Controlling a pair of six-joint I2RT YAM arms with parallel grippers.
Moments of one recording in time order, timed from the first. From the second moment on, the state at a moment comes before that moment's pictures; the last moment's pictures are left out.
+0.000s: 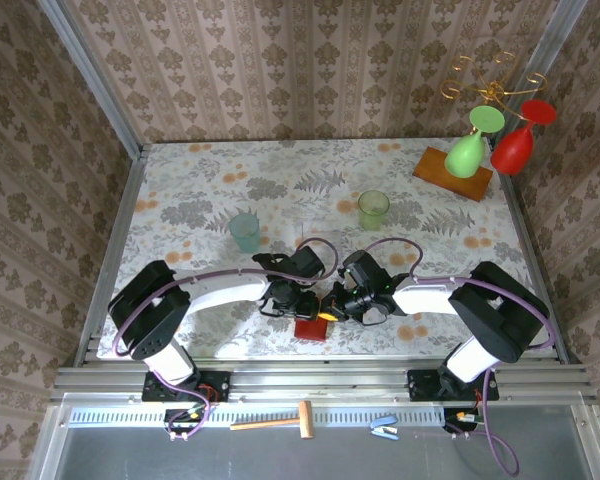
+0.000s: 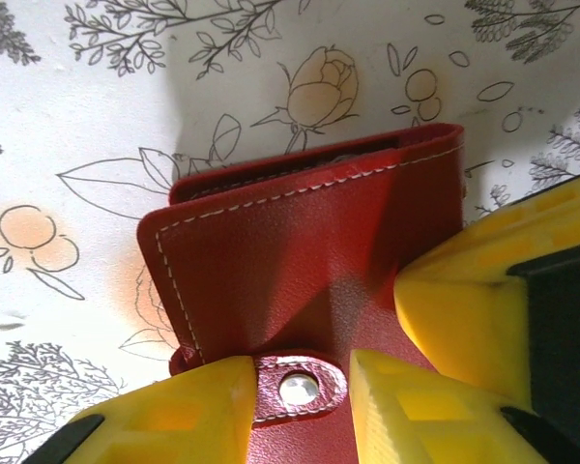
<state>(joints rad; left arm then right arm) -1.01 1.64 0.95 -0.63 0.19 -0.69 0.71 1.57 0.56 0.09 -0.54 1.17</state>
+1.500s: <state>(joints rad) -0.88 1.24 0.70 -0.44 0.30 -0.78 0.70 1.46 0.66 -0.23 -0.44 1.07</state>
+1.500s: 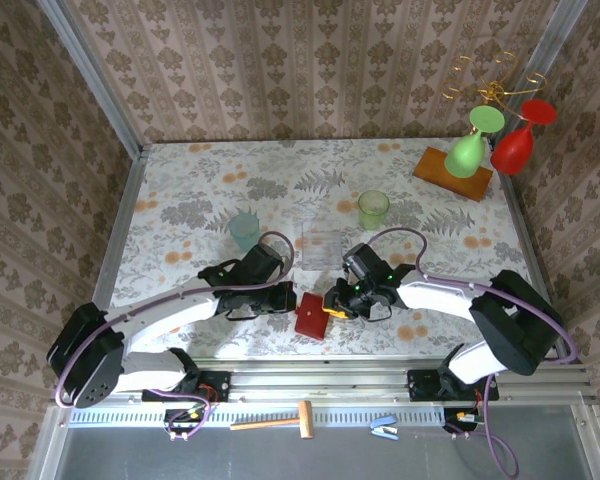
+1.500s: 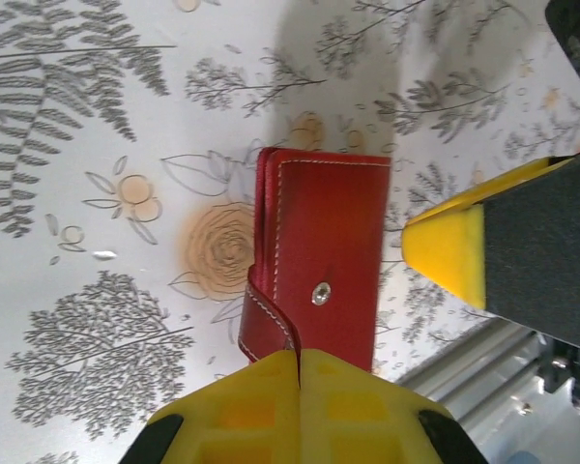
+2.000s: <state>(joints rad) -0.89 1.22 0.85 -0.46 0.35 -0.78 0.68 1.33 0.70 -0.42 -0.33 1.00</state>
